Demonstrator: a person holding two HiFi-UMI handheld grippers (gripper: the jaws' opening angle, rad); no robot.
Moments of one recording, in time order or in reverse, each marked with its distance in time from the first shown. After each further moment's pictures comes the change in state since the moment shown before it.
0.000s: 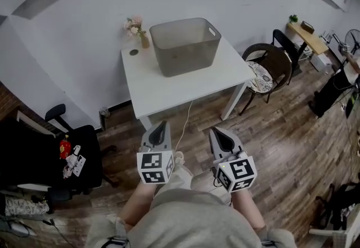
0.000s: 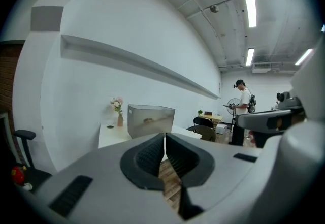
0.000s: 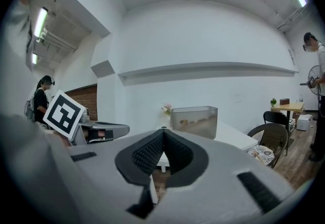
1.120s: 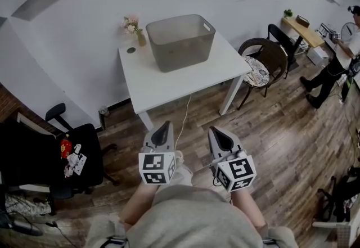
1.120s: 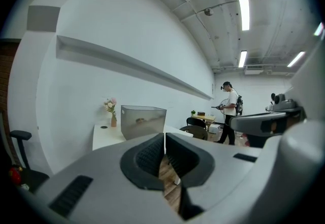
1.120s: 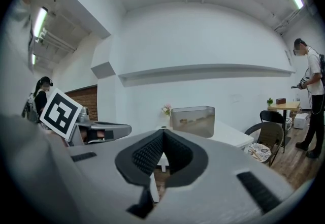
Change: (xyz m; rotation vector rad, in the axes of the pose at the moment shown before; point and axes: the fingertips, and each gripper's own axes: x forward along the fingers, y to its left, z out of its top) left arm -0.031 -0.029 -0.004 0.014 -0.016 -0.072; right arm -0.033 0.016 -0.008 0.006 -0.016 -0.028
